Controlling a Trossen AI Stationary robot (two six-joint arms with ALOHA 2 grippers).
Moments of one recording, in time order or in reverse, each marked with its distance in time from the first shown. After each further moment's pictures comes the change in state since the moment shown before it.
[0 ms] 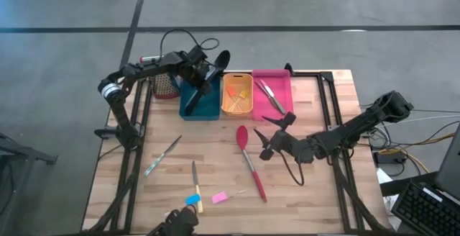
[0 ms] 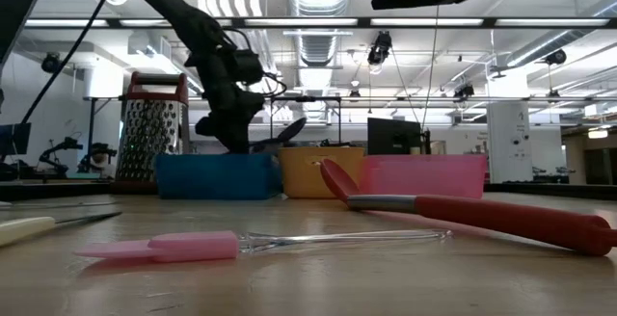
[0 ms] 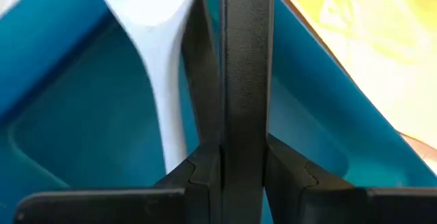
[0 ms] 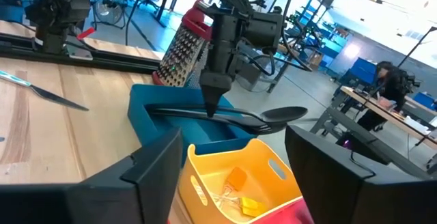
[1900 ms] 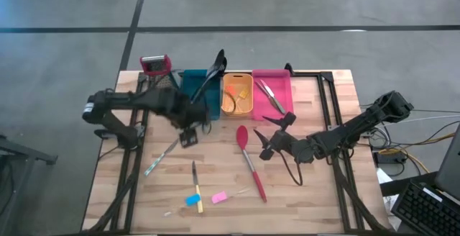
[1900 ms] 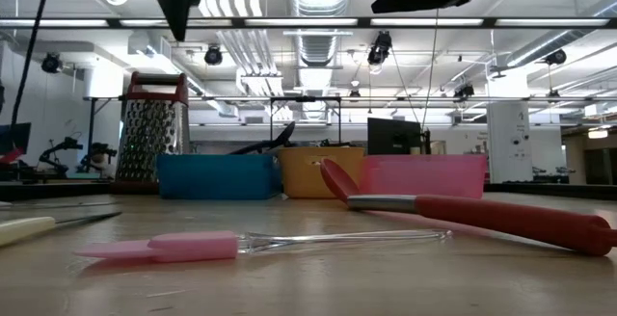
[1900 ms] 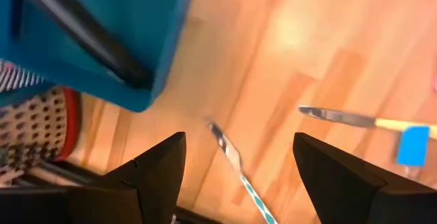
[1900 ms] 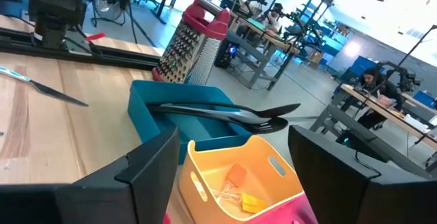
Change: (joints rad) left arm -0.811 -0.213 0.366 -0.845 -0.348 -0.339; right arm -0.002 0.000 0.000 -0.023 -0.001 0.015
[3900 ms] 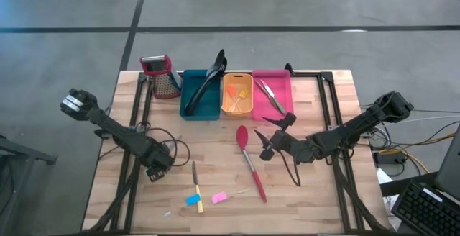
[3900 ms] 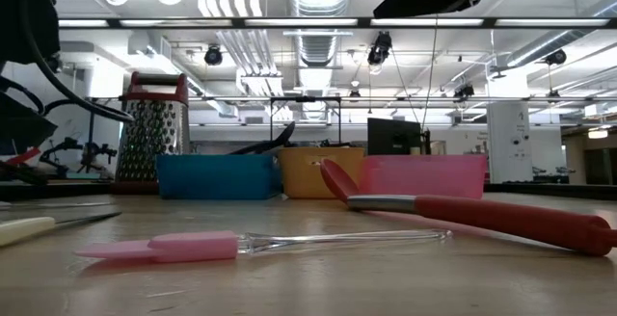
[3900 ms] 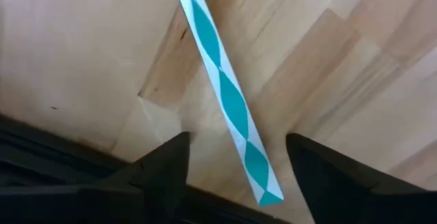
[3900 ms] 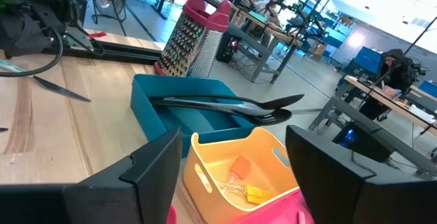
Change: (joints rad) left arm -0.491 -0.270 -1.181 0.662 0.361 -0.662; right arm 0.000 0.000 0.000 -0.052 0.000 0.071
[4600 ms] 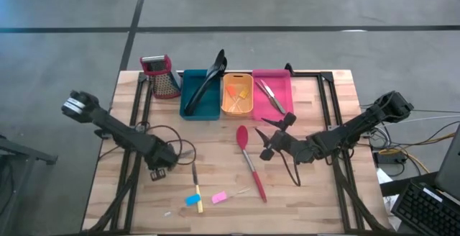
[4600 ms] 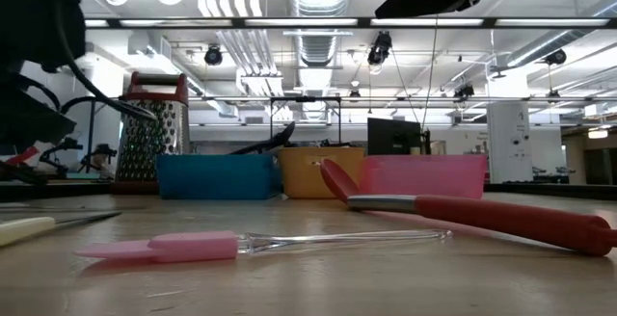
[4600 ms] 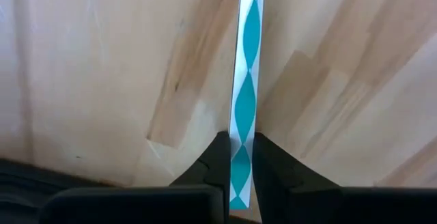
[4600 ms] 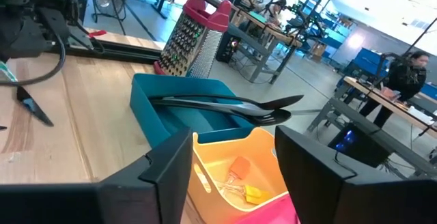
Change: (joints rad) left arm 0.087 0.004 0.044 -0.009 -0.068 0.230; right arm 0.000 0.000 0.000 0.000 0.000 -0.009
